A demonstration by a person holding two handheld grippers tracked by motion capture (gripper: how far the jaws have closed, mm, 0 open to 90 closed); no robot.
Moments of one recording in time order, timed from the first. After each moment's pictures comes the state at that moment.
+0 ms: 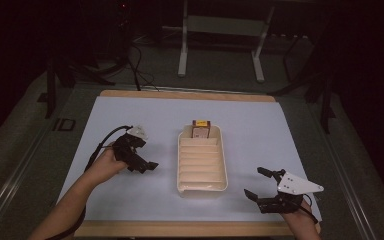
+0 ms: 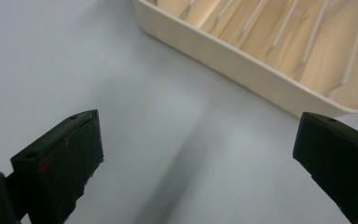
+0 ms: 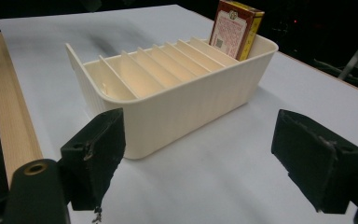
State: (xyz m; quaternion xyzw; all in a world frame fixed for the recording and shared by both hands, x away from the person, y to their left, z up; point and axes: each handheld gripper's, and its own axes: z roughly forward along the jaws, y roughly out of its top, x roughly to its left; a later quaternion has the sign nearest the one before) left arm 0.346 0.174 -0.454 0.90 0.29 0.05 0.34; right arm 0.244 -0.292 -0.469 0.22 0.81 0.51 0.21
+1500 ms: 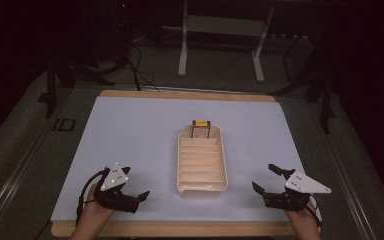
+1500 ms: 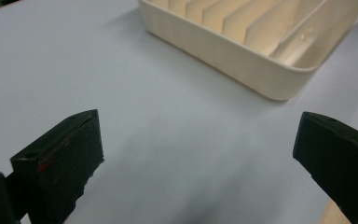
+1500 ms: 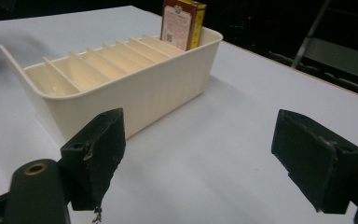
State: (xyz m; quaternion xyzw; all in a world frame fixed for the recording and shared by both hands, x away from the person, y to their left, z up) left arm 0.232 0.191 -0.488 0.82 0.34 0.18 0.42; right arm 0.246 -0.310 -0.474 0.29 0.78 0.50 0.26
